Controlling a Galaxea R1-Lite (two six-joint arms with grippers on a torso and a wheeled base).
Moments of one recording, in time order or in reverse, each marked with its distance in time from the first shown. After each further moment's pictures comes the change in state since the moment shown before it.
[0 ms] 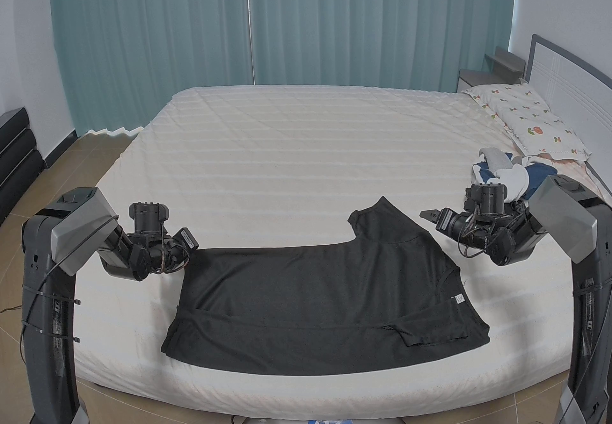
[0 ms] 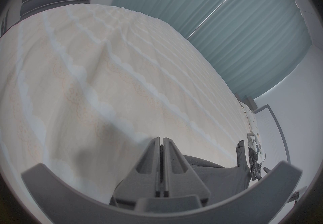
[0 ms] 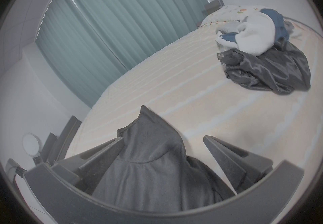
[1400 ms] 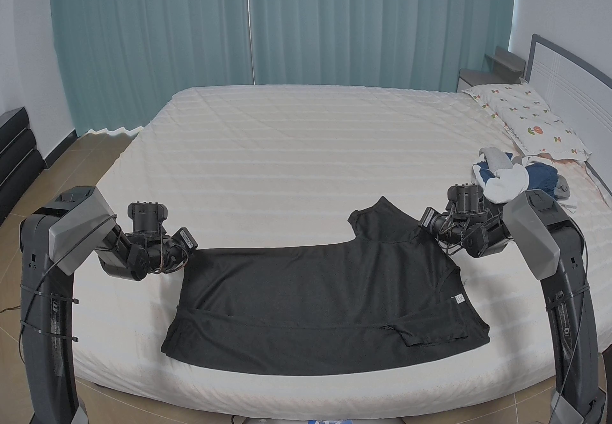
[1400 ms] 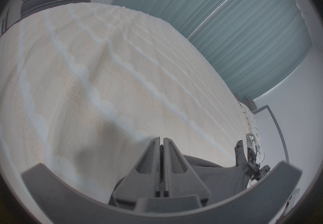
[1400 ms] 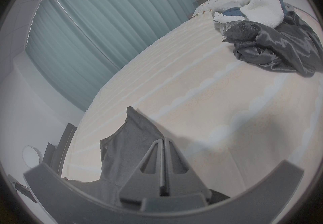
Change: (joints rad) left arm 0.002 -0.014 0.017 -0.001 -0.009 -0.007; right arm 0.026 0.243 -0.443 0.243 -0.044 0.080
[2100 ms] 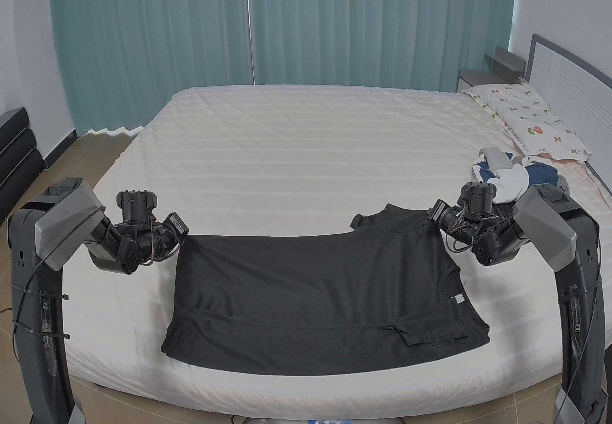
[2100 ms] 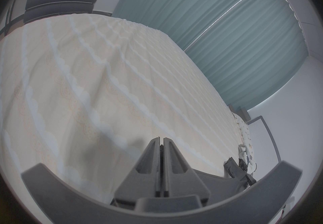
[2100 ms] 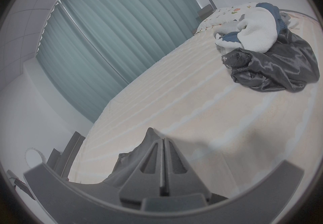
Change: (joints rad) left arm 0.022 -0.066 0.029 -0.057 0.009 -0.050; right arm -0.012 -0.114 0.261 -0.304 -0.015 0.024
